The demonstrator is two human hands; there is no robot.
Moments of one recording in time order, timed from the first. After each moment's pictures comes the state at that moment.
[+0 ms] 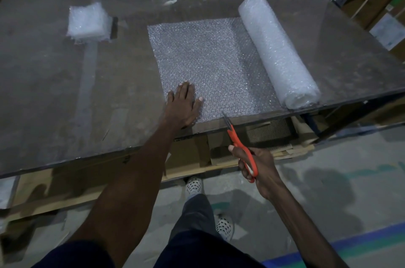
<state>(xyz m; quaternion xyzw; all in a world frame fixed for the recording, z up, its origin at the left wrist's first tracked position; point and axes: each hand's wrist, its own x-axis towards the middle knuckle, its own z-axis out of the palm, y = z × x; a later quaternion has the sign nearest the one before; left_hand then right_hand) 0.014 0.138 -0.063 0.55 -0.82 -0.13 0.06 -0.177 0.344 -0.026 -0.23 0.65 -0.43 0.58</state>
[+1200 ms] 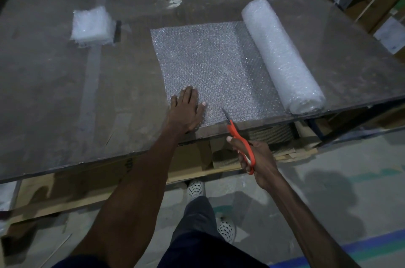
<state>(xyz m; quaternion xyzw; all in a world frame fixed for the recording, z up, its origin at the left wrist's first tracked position) 0.011 0.143 -0.054 0.56 -0.82 -0.15 0.05 -0.171 0.311 -0.015 -0.24 0.66 -0.43 0.57</state>
